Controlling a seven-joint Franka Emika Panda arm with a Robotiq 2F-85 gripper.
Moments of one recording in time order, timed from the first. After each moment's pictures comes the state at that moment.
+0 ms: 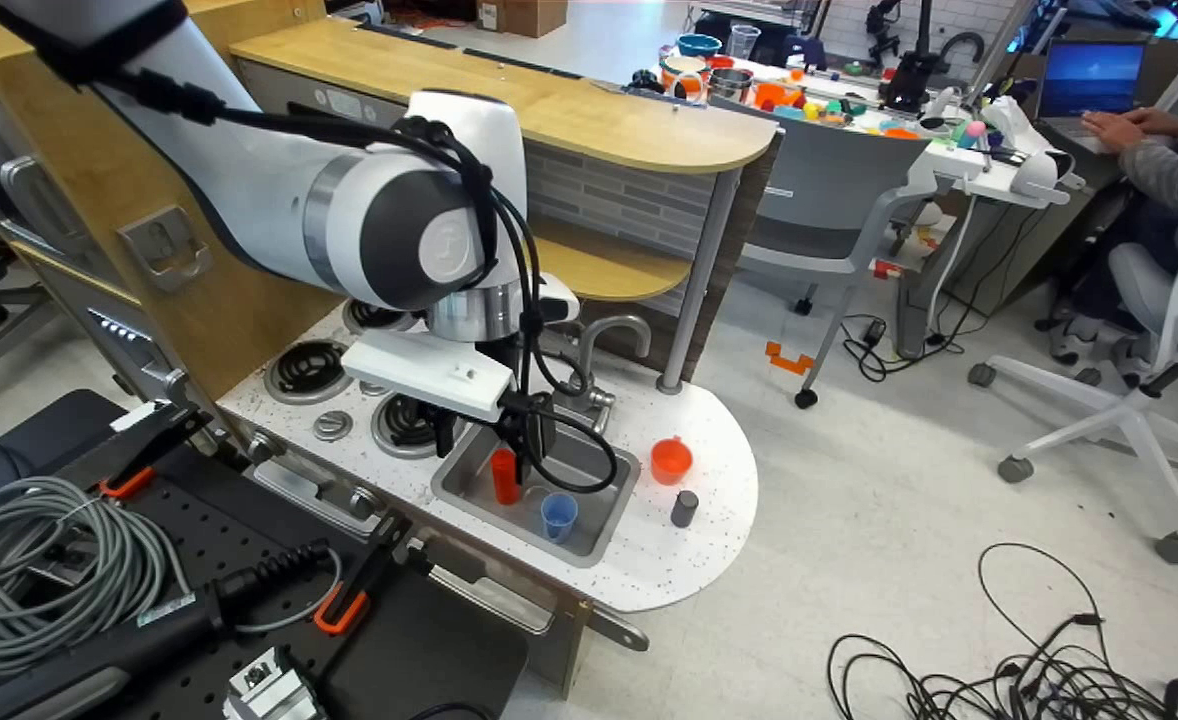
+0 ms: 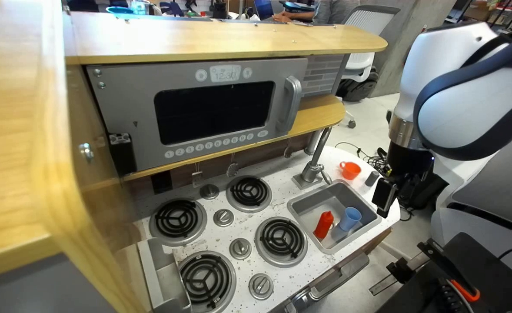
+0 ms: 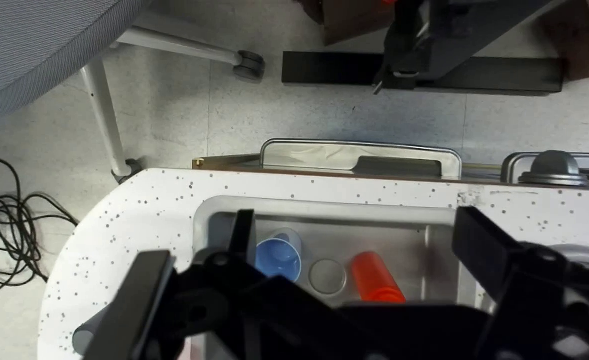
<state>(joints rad) -0.09 0.51 -0.15 -2.23 -0.25 2.52 -0.10</state>
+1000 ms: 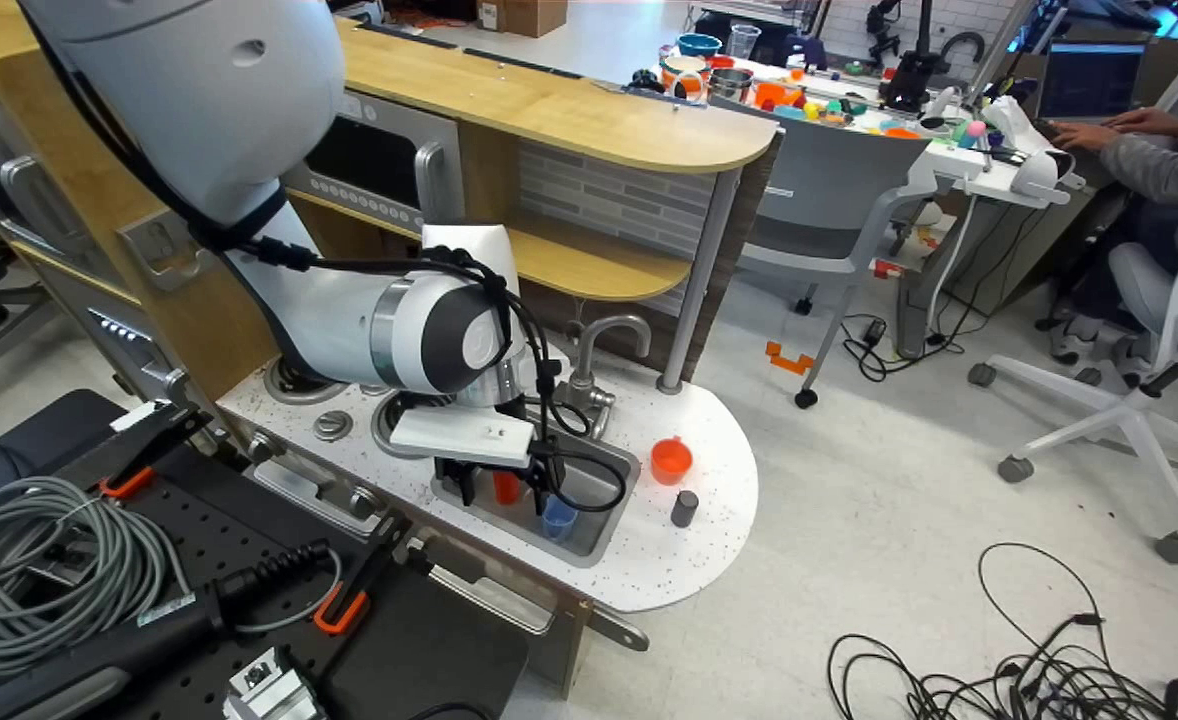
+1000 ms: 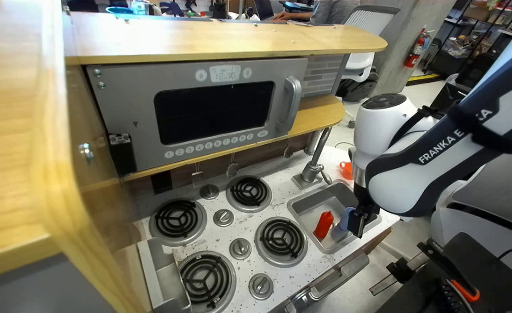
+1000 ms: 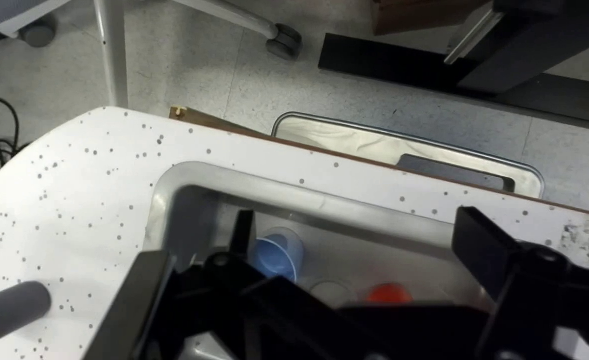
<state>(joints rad) -0.02 0.85 -0.20 -2.04 -0.36 2.66 -0.09</state>
